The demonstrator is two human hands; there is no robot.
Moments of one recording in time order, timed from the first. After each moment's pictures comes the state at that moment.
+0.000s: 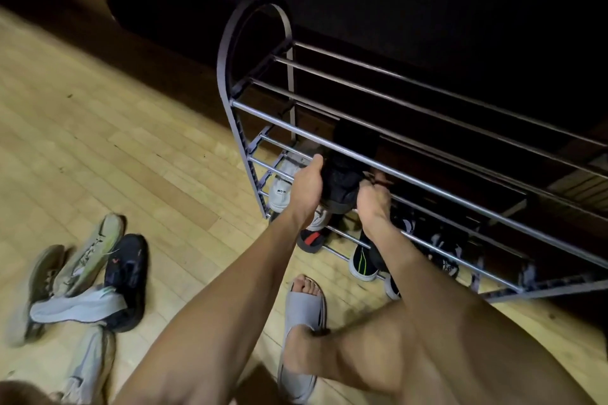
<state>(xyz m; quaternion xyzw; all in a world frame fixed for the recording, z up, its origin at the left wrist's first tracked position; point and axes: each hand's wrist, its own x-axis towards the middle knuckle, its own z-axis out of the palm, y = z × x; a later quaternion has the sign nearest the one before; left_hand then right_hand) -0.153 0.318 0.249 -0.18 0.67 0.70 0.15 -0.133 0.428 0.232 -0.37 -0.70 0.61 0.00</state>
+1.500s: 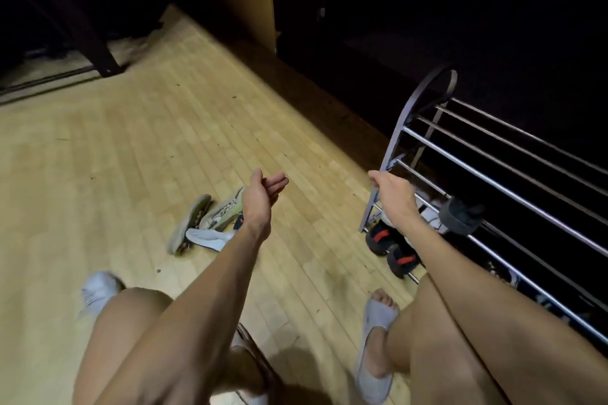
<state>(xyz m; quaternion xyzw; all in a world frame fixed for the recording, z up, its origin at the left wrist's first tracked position) 0.009 0.002 0.309 -0.30 0.57 0.76 -0.13 -0.050 0.229 0.353 -0.04 -0.85 0.52 -0.10</state>
